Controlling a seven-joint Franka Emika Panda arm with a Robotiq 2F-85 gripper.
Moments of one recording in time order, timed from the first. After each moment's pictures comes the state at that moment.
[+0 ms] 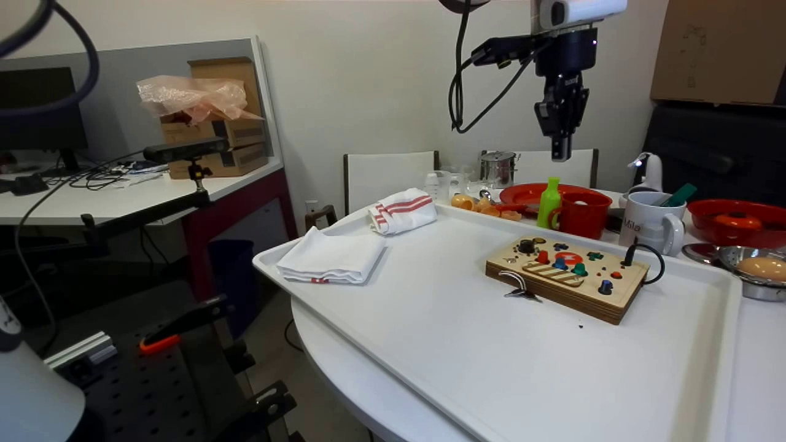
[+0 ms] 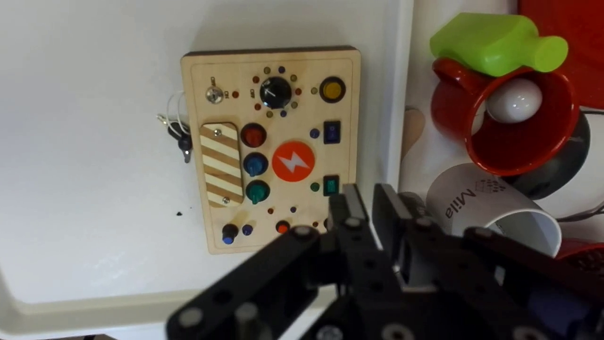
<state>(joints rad) -0.09 0.51 -0.12 -1.70 -0.01 2.33 1.36</state>
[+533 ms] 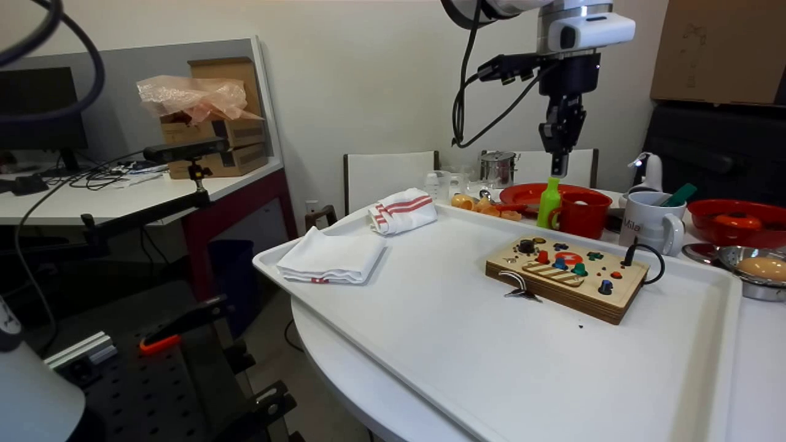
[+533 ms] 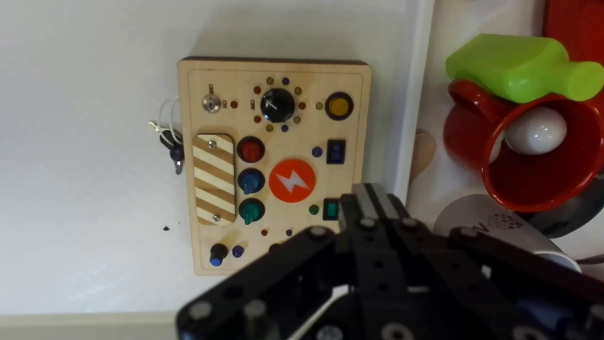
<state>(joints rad) -0.10 0.59 -0.12 -1.64 0.05 2.31 1.26</state>
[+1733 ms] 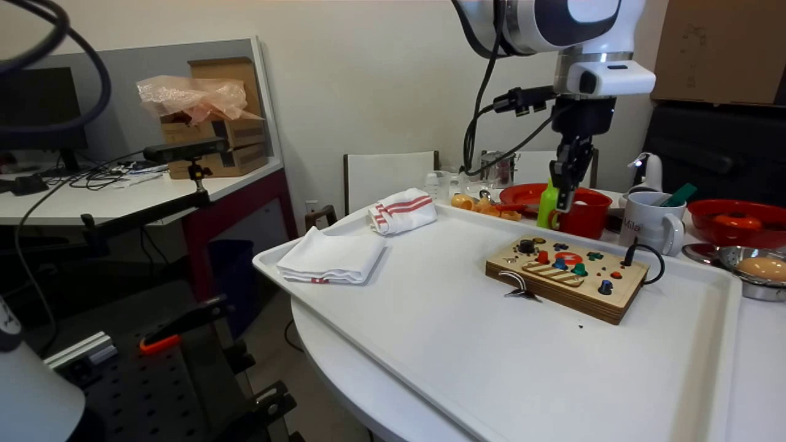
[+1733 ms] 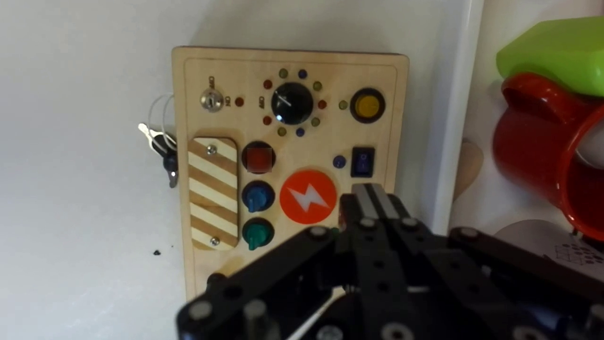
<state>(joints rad) -0.14 0.71 -0.13 -1.57 0.15 2.29 1.15</state>
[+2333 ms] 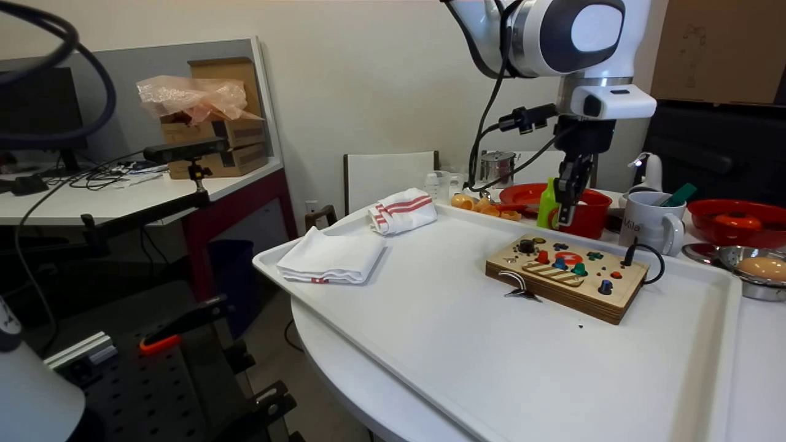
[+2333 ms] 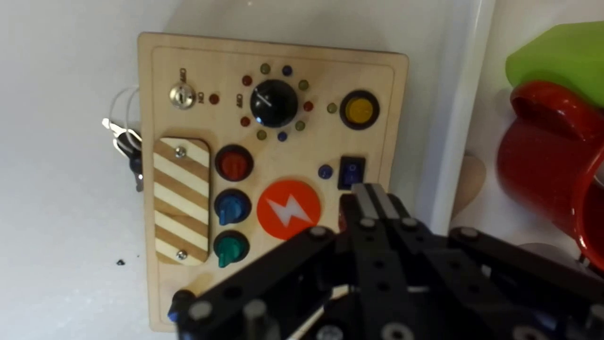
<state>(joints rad) -0.14 0.79 -0.13 -1.49 0.16 2.29 1.11</state>
